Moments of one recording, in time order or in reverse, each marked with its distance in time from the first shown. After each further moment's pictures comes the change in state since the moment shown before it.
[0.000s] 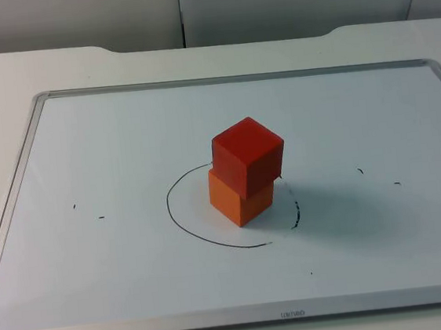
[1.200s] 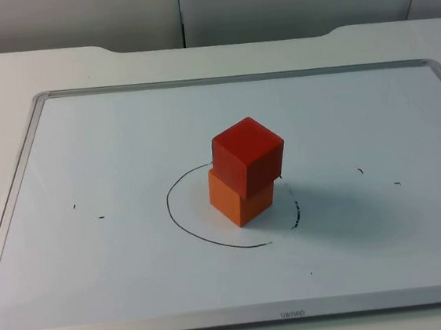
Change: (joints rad) right arm 0.000 0.000 0.000 -0.008 -0.002 0.036; left arm 0.000 0.000 0.000 0.000 0.000 0.000
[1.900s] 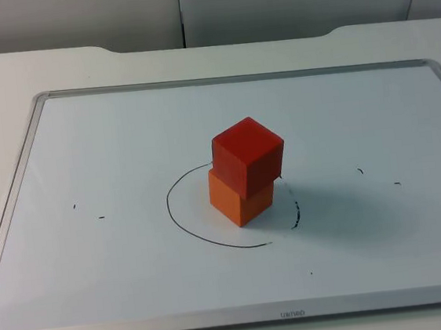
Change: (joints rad) right arm -0.600 0.000 0.000 0.000 0.000 0.000; left arm 0.795 0.000 0.000 0.000 -0.003 0.000
